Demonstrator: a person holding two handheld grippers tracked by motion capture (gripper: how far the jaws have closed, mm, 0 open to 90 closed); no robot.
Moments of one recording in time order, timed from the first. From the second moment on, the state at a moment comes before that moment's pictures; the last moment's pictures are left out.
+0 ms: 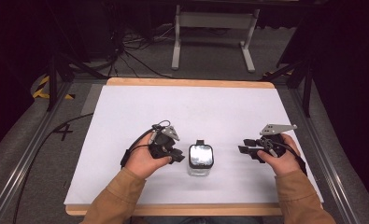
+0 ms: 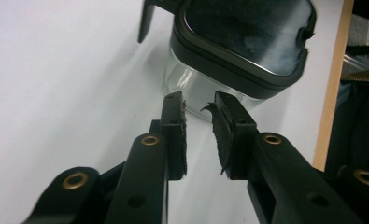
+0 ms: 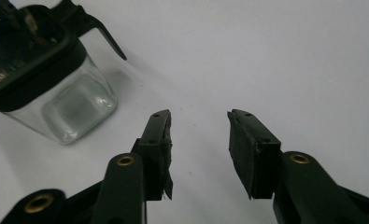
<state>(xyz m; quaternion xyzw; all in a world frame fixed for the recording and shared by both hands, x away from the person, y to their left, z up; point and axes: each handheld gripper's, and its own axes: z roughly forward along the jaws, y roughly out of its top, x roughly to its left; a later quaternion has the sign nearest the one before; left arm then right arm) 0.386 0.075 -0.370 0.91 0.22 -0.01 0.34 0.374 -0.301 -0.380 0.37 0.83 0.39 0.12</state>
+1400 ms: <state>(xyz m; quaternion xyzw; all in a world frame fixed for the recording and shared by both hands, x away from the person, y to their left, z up) 0.364 0.157 -0.362 0.88 0.31 0.03 0.36 0.410 -0.185 -0.364 0.23 0.87 0.43 0.08</state>
